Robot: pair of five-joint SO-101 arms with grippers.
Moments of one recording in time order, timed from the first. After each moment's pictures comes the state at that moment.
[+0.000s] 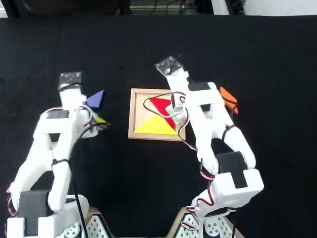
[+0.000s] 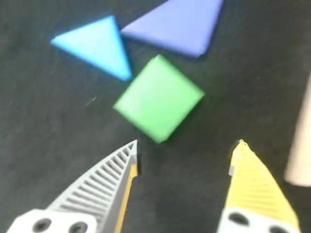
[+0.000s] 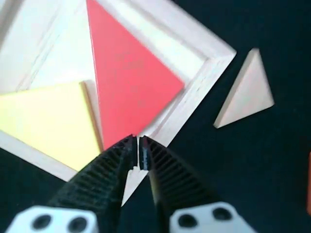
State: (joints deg) left arm -7.6 -14.0 47.9 45.3 0.5; right arm -9.8 7.5 22.8 55.7 23.3
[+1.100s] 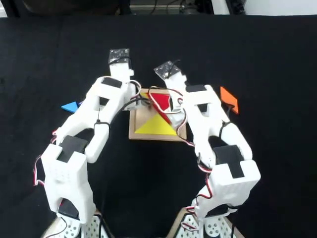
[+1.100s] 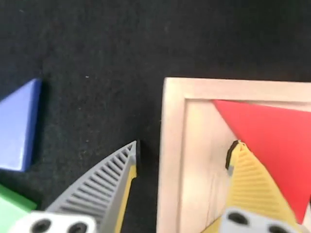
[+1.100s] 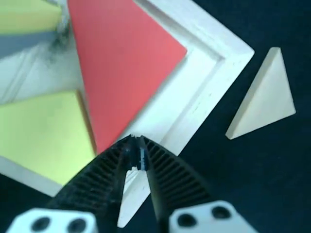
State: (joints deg) left arm 11.4 23.6 6.8 48.1 16.8; right arm -9.9 13.1 22.8 51.6 23.2
